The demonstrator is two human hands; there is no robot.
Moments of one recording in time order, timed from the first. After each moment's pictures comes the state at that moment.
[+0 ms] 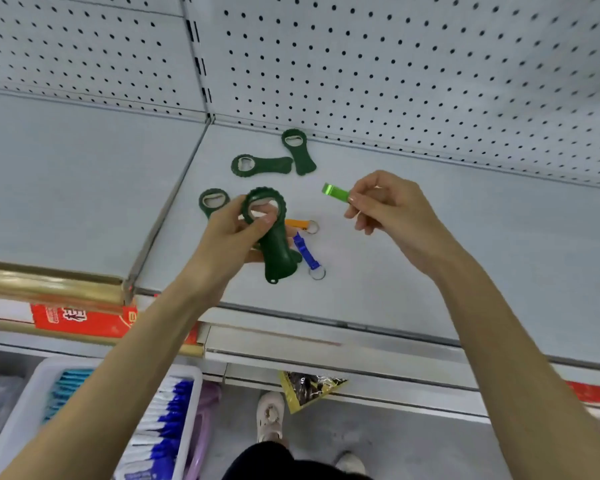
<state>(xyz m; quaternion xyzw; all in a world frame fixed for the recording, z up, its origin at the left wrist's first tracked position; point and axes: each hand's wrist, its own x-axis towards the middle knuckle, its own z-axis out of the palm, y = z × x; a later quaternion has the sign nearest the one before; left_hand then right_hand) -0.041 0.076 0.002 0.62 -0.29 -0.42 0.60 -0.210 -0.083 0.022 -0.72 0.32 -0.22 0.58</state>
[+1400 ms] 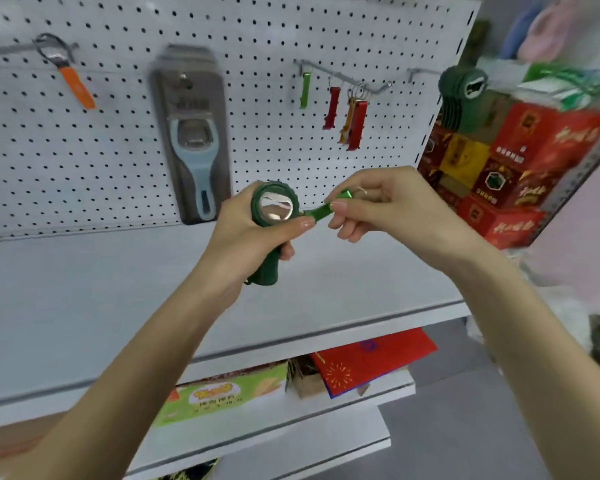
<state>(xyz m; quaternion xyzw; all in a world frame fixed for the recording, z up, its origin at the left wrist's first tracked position) -0.542 -0.112 0.131 0.50 -0.51 -0.38 0.59 -0.726 -0.163 0.173 -0.75 0.32 -0.36 0.46</state>
